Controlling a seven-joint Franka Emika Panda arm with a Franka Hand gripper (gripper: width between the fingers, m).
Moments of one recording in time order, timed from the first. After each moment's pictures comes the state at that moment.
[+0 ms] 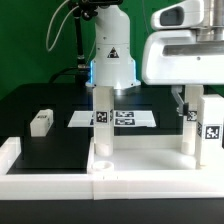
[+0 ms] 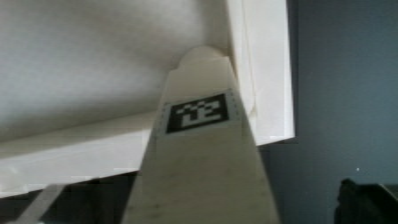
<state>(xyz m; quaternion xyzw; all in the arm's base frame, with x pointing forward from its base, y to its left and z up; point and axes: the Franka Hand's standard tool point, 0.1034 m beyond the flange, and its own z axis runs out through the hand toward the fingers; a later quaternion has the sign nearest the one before) 0.643 0.114 0.109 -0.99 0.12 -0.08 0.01</state>
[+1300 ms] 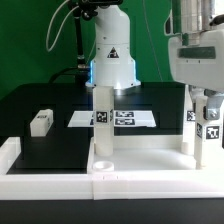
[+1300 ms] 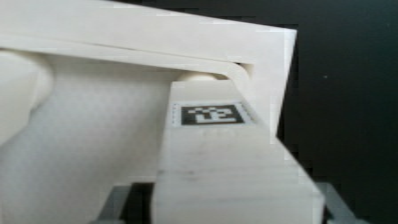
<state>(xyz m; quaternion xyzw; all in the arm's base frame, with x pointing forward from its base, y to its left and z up) 0.635 0.107 0.106 -0.72 0.69 -0.03 0.07</state>
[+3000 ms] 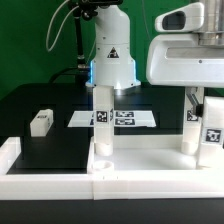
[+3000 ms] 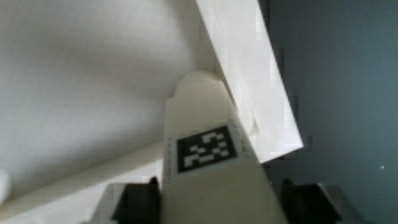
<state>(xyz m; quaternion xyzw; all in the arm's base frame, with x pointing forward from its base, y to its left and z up) 0.636 0.117 0.105 -0.97 0.24 -0.04 0.01</state>
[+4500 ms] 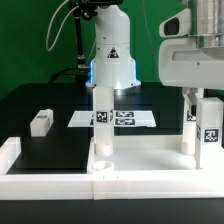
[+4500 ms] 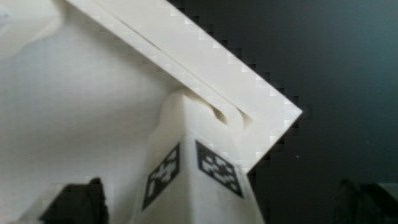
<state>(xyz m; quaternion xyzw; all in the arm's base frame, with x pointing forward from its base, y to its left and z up) 0.638 0.123 0.103 -0.91 0.41 -0.05 0.04</state>
